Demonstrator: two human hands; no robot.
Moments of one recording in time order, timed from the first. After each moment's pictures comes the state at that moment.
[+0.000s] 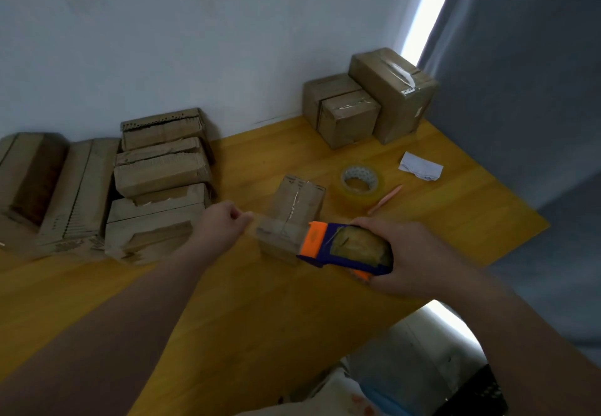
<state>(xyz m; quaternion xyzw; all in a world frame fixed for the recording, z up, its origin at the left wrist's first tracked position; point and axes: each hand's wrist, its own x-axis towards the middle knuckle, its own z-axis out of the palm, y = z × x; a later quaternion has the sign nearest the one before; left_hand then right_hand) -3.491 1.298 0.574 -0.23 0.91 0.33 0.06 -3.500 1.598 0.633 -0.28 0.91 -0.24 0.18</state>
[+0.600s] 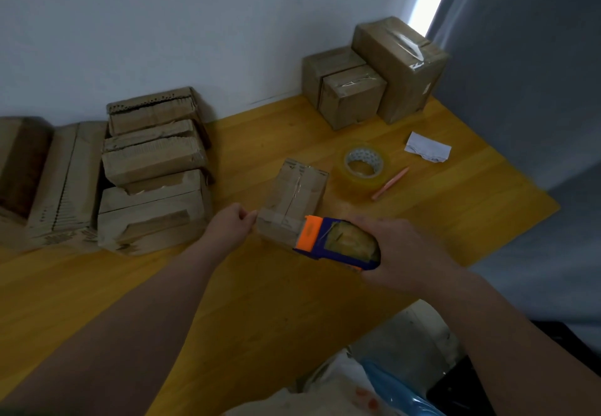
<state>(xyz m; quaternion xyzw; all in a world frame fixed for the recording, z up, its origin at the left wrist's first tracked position) -3.501 1.302 0.532 -0.23 0.90 0.33 0.14 -3.508 1.587 0.579 -0.25 0.93 -0.19 0.18</state>
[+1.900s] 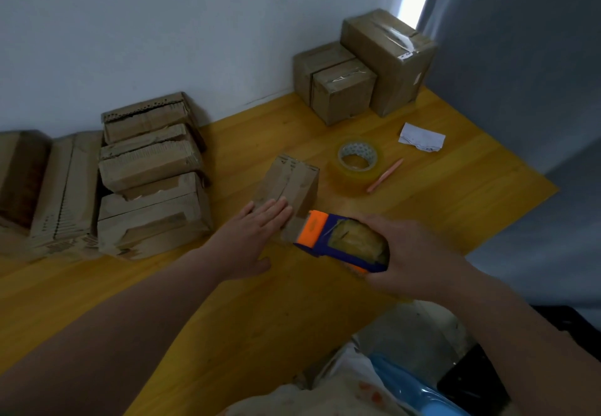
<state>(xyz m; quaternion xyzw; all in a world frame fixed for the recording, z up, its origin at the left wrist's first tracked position) -3.480 1.312 0.546 0.22 0.96 -0.01 0.17 -3.485 1.603 0.597 -0.22 0.92 -0.26 0.19</state>
